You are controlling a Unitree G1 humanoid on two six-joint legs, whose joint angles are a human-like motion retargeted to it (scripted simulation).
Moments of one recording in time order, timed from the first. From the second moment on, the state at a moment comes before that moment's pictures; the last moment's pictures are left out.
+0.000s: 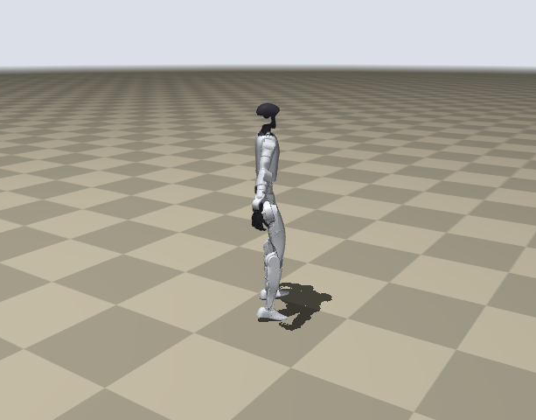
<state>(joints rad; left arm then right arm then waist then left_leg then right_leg) 0.10 0.16 0.79 1.46 0.05 0.20 -0.26 0.23 -0.65 -1.04 1.44 -0.47 0.35 0.79 -0.02 0.07 -0.06 -0.22 -0.05 0.06 0.21 -0.18 -0.03 -0.17 -0.13 0.19 0.21 0.12 0.10</state>
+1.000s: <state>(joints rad) -0.30 -0.19 0.24 1.53 -0.06 0.28 -0.49 -0.09 -0.22 -0.51 1.63 -0.42 0.19 1.05 -0.09 -0.04 -0.07 -0.17 0.23 0.17 0.13 0.06 -0.23 -0.10 0.01 -0.15 0.19 -0.11 0.05</state>
